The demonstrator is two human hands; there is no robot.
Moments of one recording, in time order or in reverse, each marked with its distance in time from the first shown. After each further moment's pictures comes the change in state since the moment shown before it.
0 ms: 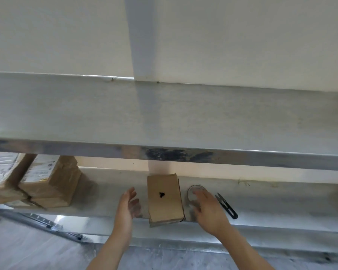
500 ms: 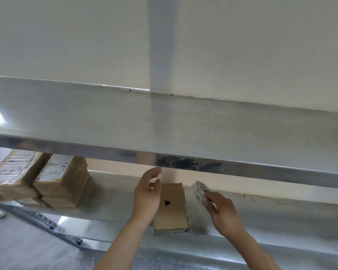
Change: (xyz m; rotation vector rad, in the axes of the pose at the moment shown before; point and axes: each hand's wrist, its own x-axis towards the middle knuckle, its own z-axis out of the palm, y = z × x) left_hand -0.013 0.050 0.052 0.455 -0.093 0.514; right_hand 0.008 -0.002 -0.040 0.113 0.318 -0.127
